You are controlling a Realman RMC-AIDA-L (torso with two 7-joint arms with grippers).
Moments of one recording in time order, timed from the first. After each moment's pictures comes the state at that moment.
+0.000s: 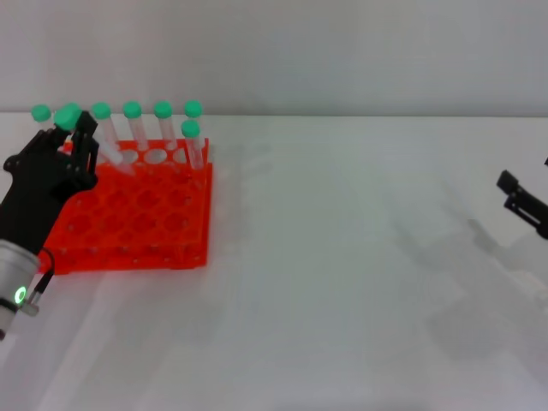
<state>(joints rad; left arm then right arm) -0.51 -2.08 -0.53 -0.07 -1.07 -1.38 2.67 0.32 2.01 -1.37 -0.31 2.64 1.23 -2.56</state>
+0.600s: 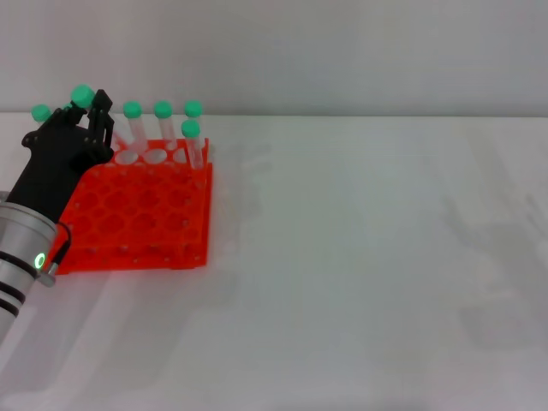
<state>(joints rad) -0.59 -2.08 -0.53 -0.08 -1.12 -1.27 2.67 0.35 2.01 -1.23 -0.22 2.78 1.24 -2.65</state>
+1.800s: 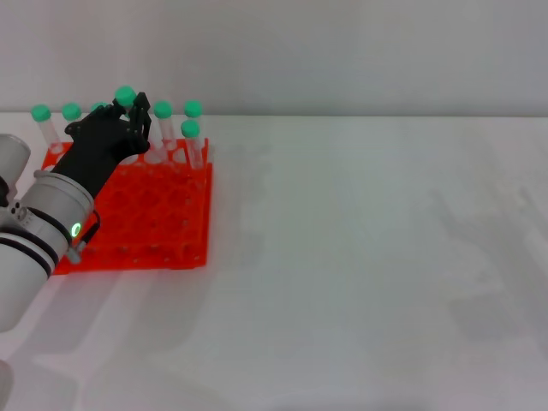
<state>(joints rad) -0.70 -2.08 -0.52 -0.07 -1.11 -1.02 2.67 0.38 2.02 -1.22 -0.22 2.78 1.24 -2.65</state>
